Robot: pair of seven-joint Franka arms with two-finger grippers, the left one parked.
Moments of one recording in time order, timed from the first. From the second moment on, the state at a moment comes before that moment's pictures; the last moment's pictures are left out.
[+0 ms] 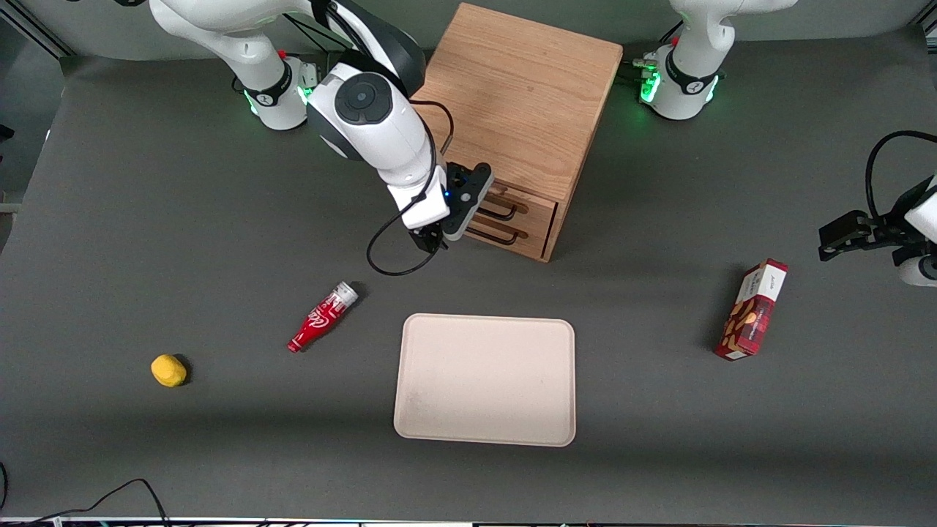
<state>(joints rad) 0.14 0.40 0.69 -1.70 -0.14 2.19 -0.19</state>
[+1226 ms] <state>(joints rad) 0.10 0.41 0.72 -1.68 -0.08 2.18 -0.28</state>
